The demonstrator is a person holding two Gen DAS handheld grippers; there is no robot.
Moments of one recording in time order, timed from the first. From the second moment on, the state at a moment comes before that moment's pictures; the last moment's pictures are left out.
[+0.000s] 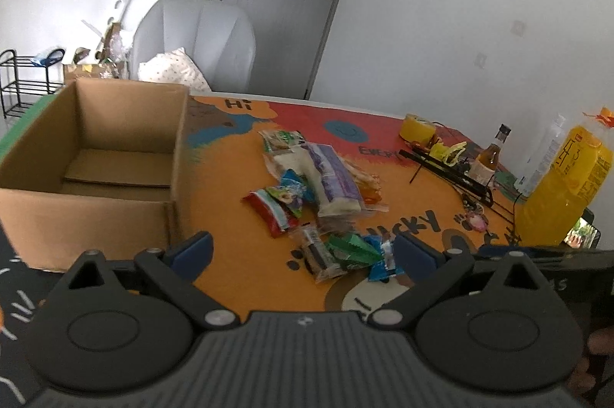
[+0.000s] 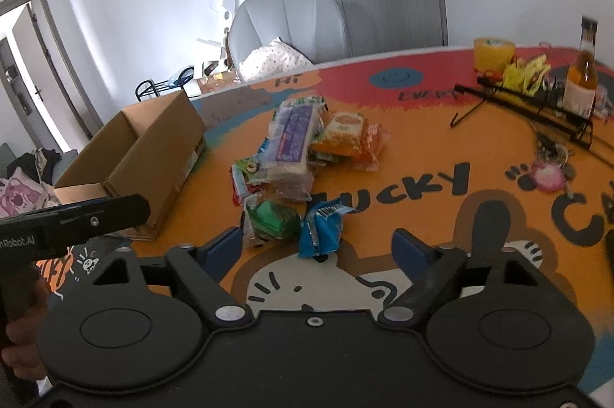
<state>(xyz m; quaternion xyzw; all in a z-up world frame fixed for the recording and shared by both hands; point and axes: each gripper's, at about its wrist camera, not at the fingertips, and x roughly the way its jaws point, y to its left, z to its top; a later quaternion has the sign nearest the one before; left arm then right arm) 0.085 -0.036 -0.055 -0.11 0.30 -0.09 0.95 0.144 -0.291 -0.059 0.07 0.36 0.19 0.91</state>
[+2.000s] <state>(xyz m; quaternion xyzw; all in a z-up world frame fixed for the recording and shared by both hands) 0.183 -0.112 -0.116 -0.09 0.44 -0.16 0.88 0.201 -0.313 -0.110 0.10 0.41 0.18 0.89</state>
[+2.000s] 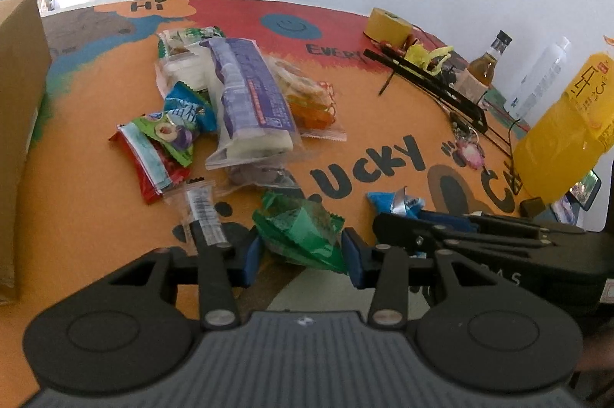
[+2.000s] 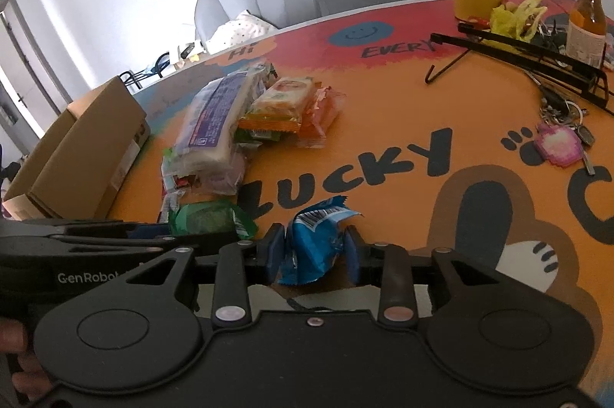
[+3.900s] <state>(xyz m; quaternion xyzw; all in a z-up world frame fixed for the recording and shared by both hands) 0.143 0.010 -0.015 -0.11 0.29 -0.04 0.95 0.214 -0.220 -0.032 0.10 0.31 0.28 0.90</state>
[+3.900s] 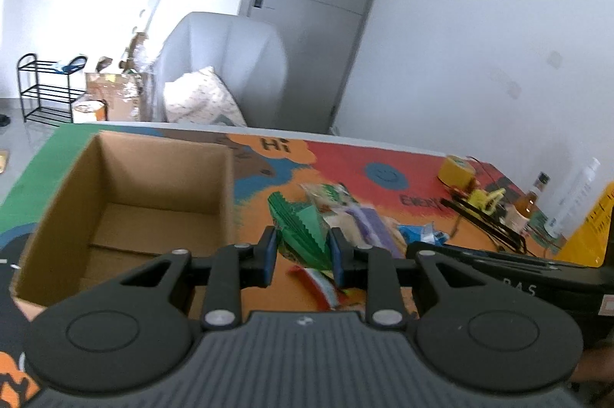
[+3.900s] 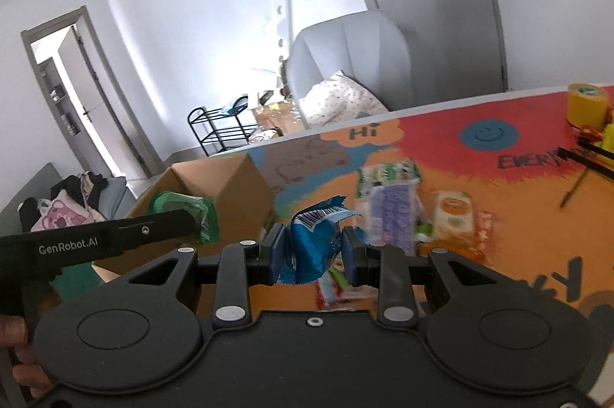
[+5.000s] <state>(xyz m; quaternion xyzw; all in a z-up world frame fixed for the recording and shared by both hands) 0.122 0.115 -0.013 -0.16 0.28 0.09 0.94 0.225 -0.109 -0.008 0.08 0.31 0.37 0.87</state>
